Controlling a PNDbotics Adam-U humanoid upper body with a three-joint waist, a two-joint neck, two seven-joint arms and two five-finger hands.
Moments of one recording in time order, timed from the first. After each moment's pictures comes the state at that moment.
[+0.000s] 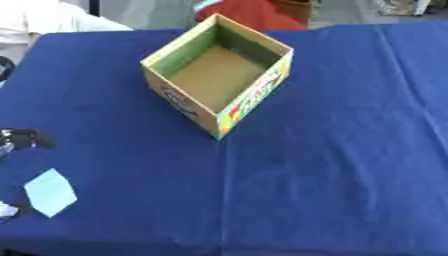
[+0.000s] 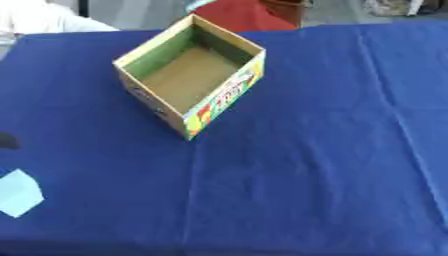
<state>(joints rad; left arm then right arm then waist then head) -0.02 1.03 -0.08 -1.89 -0.53 -0.02 -0.68 -0.39 -0.51 -0.15 -1.98 0.33 -0.11 -0.38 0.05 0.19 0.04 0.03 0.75</state>
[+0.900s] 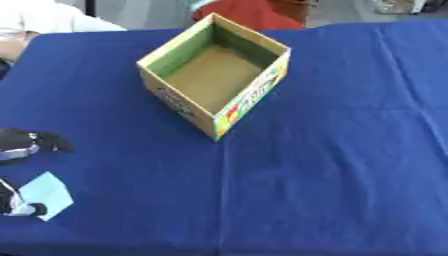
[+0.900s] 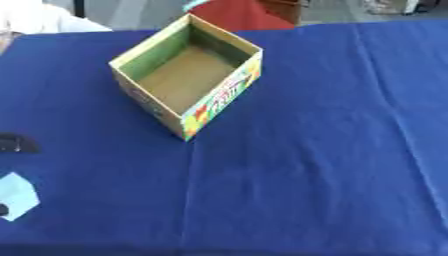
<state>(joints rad) -0.14 0.99 -0.19 -1.79 -0.57 -0.05 -0.71 -0.39 -0.50 -0.15 -1.98 0.32 -0.11 -0.37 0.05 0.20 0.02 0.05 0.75</state>
